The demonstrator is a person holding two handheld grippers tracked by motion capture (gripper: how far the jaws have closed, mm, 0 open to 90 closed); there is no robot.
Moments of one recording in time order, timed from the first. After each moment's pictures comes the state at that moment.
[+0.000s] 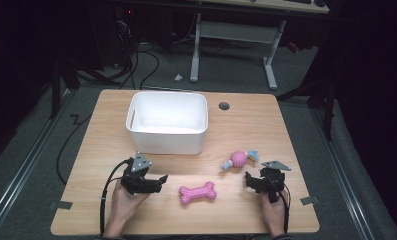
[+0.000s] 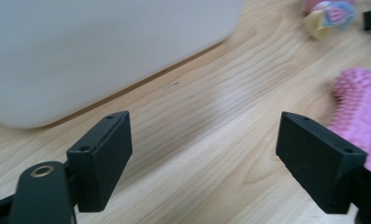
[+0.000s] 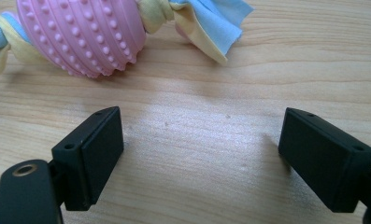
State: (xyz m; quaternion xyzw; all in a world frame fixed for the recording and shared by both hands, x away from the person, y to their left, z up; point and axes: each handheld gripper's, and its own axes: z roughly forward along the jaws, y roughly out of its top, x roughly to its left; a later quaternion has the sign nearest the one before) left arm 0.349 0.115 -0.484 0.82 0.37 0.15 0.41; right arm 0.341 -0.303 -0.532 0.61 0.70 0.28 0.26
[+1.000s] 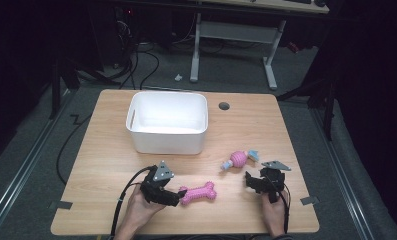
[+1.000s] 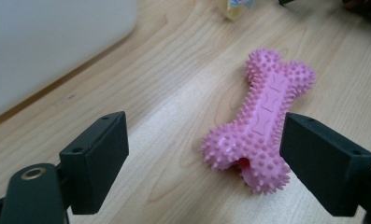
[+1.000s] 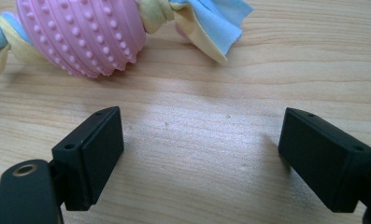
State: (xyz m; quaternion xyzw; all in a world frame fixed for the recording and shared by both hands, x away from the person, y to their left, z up) left arm 0.333 0.067 -0.492 0.87 0.29 0.09 0.40; right arm 0.341 -0.303 -0.532 0.61 0.70 0.28 0.26
